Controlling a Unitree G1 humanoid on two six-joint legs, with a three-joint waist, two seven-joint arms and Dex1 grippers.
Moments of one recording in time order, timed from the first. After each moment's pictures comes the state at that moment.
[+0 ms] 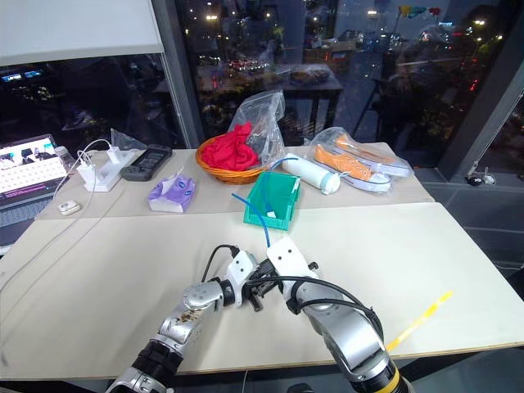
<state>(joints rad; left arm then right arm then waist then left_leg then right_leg) -0.31 0.12 -0.30 0.30 -0.03 0.07 -0.68 -0.24 -0.30 0.42 -0.49 0.13 0.96 0.17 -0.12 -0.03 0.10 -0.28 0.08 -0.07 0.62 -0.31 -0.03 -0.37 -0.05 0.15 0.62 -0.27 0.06</state>
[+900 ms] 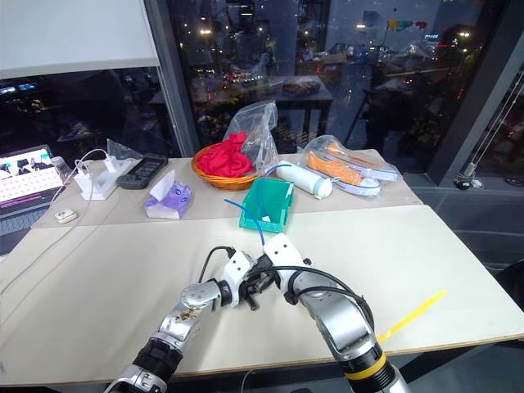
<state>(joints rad) -0.34 0.10 -0.26 0.37 -0.02 0.07 -0.68 -0.28 -0.25 0.36 -0.37 0.06 0.92 0.30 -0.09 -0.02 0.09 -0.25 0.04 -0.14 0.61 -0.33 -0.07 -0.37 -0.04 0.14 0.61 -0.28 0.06</state>
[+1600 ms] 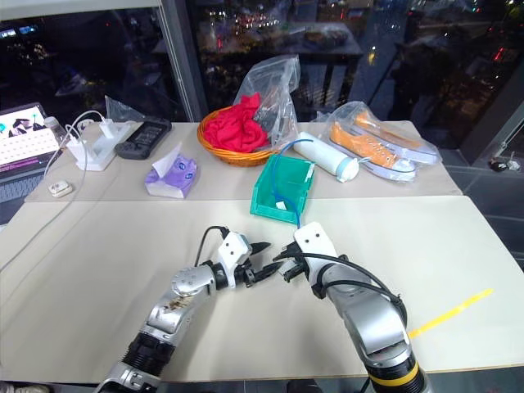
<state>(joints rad) -0.33 0.19 -0.21 0.10 -0.08 0.15 -0.71 -0.35 -0.34 0.13 -0.63 0.13 1.32 0.29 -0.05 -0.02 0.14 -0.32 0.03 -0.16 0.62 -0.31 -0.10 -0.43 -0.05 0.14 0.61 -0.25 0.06</state>
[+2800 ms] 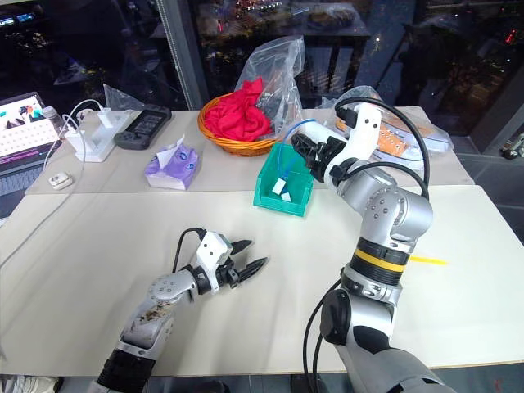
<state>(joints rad) -0.23 0.24 -0.16 -0.13 -0.15 0.27 -0.63 -0.99 -0.09 -0.50 -0.12 0.39 1.19 0.18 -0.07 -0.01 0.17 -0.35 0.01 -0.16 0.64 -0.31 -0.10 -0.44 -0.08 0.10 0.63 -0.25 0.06</state>
